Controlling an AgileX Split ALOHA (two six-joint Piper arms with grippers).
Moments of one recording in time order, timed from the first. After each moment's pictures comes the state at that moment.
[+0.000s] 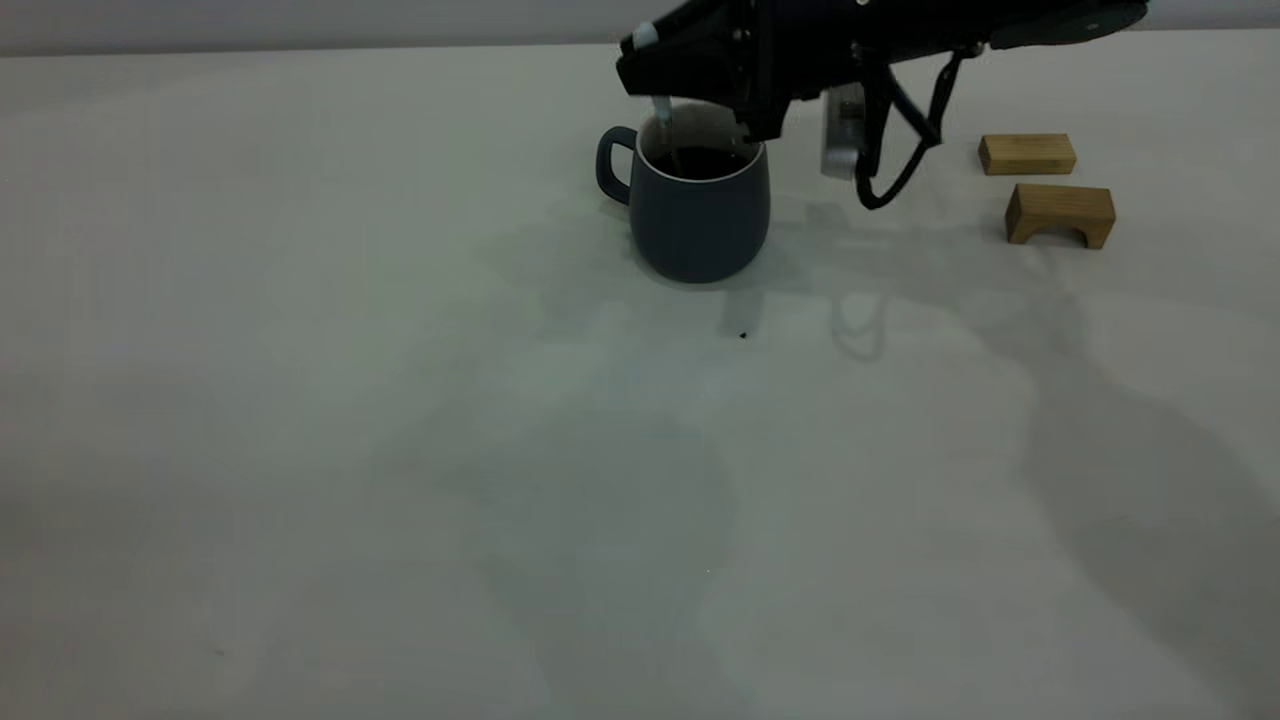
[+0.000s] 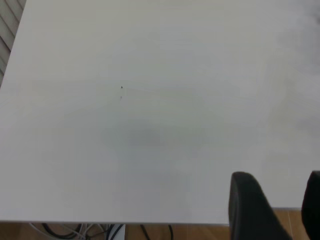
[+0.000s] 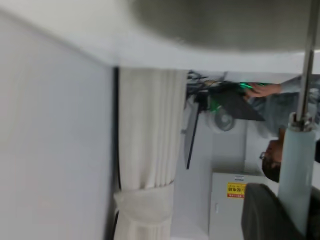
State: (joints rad) left arm 0.00 -0.02 -0.49 0.03 1.13 -0.03; right arm 0.22 2.56 -1.62 1.74 0.98 0.50
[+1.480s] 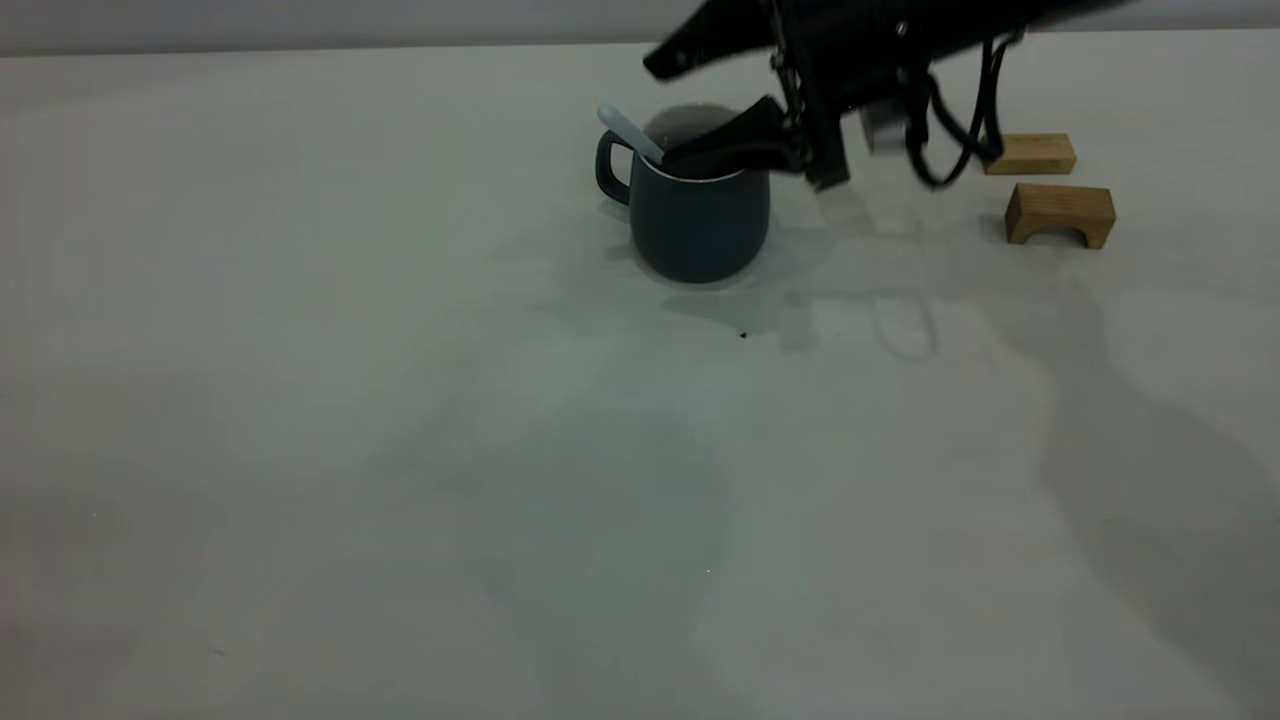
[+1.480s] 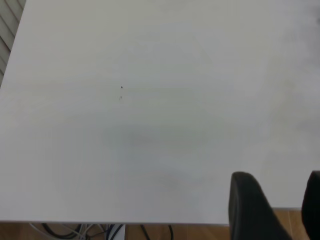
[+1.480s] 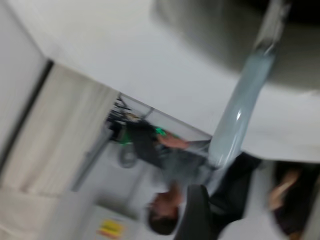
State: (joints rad) left arm 0.00 -0.02 -0.49 0.03 1.13 -0.03; right arm 0.20 2.49 -1.62 1.45 0.98 0.23
